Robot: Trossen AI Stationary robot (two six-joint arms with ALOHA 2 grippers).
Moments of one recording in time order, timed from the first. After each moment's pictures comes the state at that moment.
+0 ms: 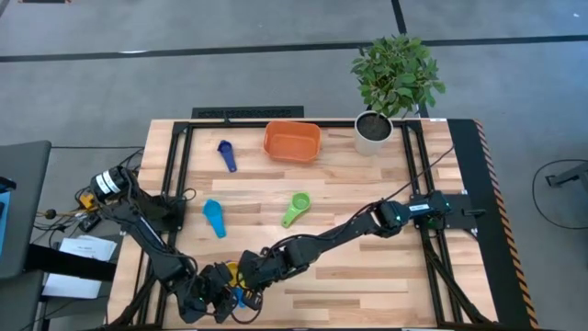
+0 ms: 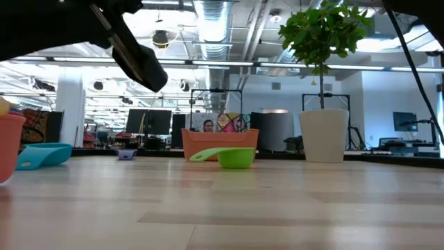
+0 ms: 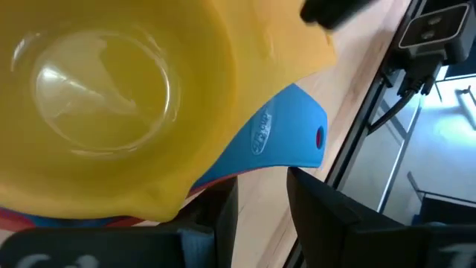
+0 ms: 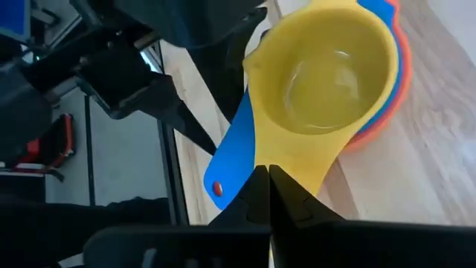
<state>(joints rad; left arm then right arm) -0.98 1.62 0.81 -0.04 -0.40 -1.58 0.37 2.54 2.33 -0.55 -0.03 0.82</state>
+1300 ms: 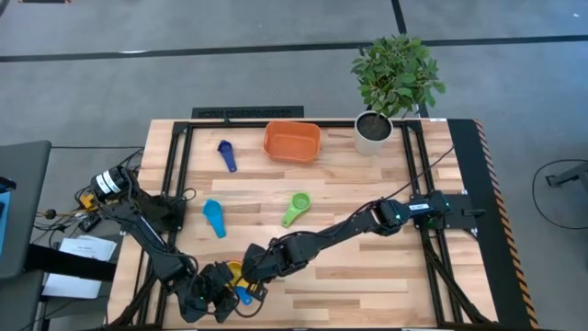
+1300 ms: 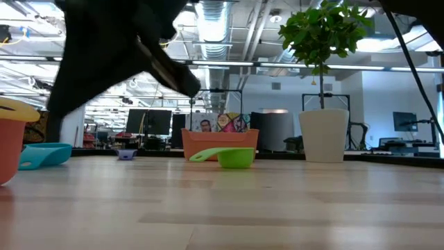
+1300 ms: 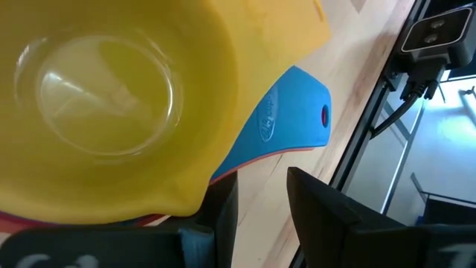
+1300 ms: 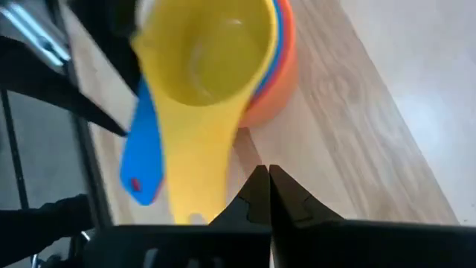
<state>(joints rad) -0.97 1.62 0.81 -0.05 -0.41 -1.57 0.36 2.54 2.34 -0.75 0.06 0.81</state>
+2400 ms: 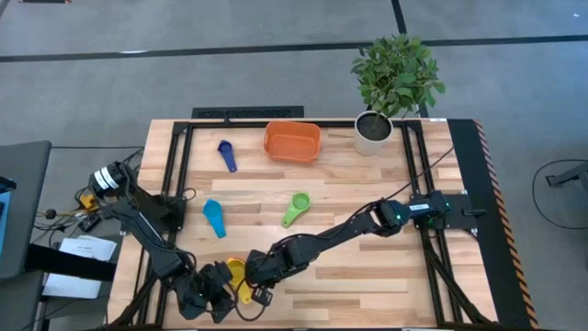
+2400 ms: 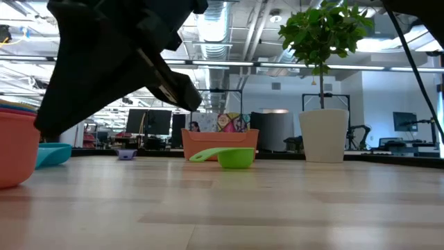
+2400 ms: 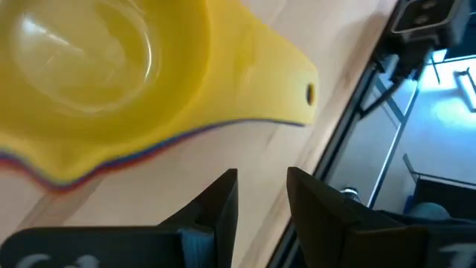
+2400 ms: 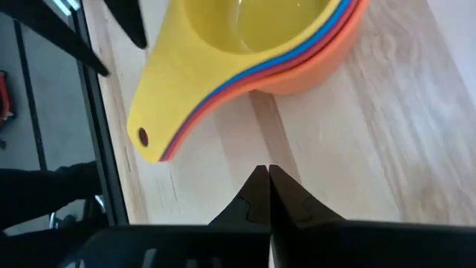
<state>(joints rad) -0.96 1.57 0.81 -0.07 -0.33 -1.56 0.36 2.53 2.28 -0.71 -0.05 0.77</state>
